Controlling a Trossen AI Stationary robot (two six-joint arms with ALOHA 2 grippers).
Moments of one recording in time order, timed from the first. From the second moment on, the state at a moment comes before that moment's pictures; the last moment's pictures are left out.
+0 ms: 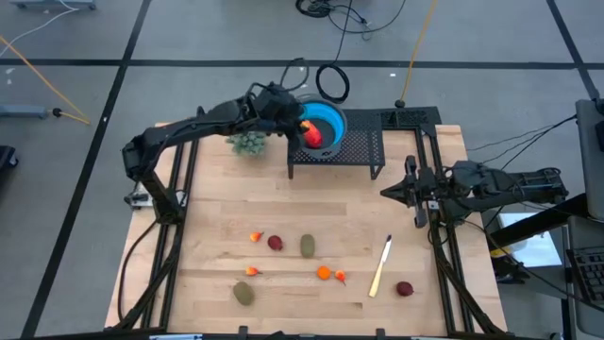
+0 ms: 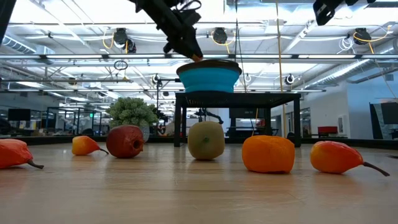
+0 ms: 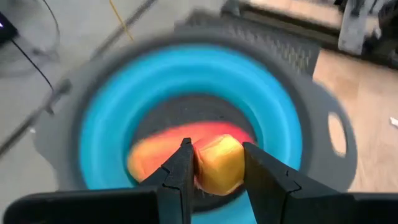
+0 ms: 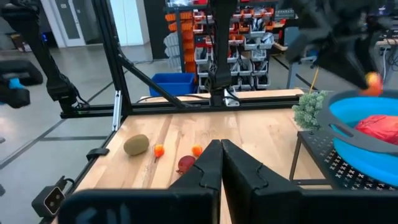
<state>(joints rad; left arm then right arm) 0.43 1.71 1.62 -0.58 0.00 0.00 0.11 0.49 0.61 -0.21 0.05 0.09</state>
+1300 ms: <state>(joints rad) 0.44 1.76 1.63 -0.64 0.00 -0.03 0.11 0.48 0.61 -0.20 0.05 0.09</state>
